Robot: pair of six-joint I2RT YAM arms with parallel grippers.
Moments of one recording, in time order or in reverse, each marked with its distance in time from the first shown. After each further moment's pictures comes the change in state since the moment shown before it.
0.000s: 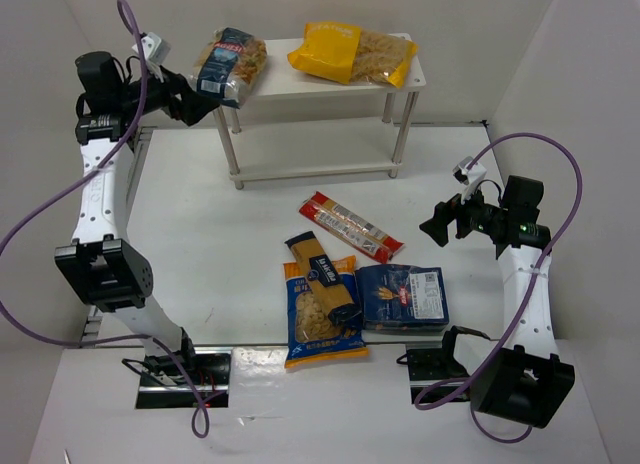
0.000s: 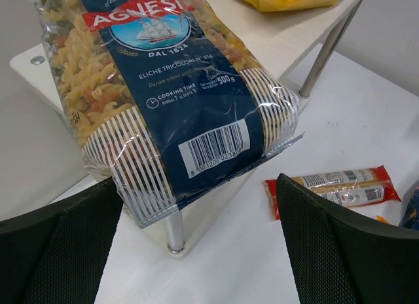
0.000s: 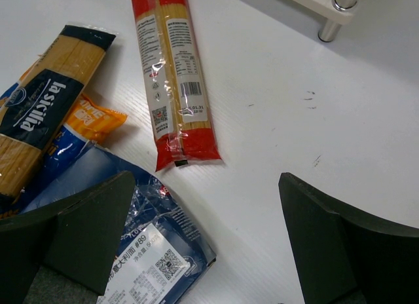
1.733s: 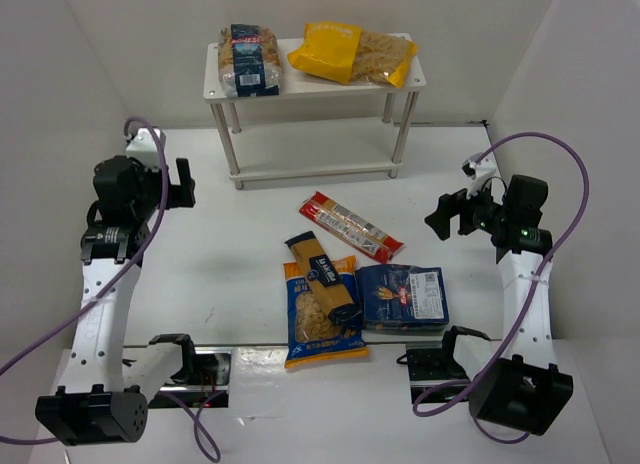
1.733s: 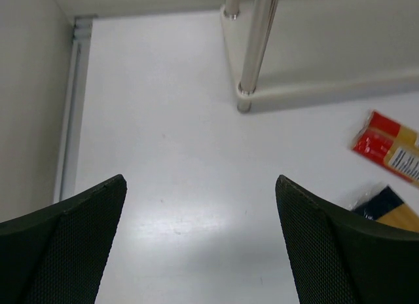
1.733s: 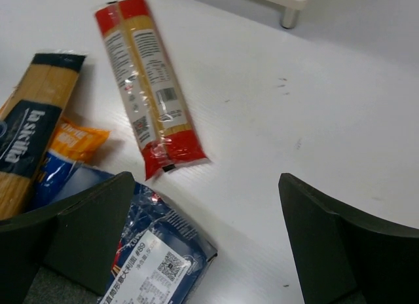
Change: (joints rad) left arm -0.122 -0.731 -0.714 -0.148 -0.888 -0.043; right arm 0.000 -0.037 0.000 0.037 0.080 0.127
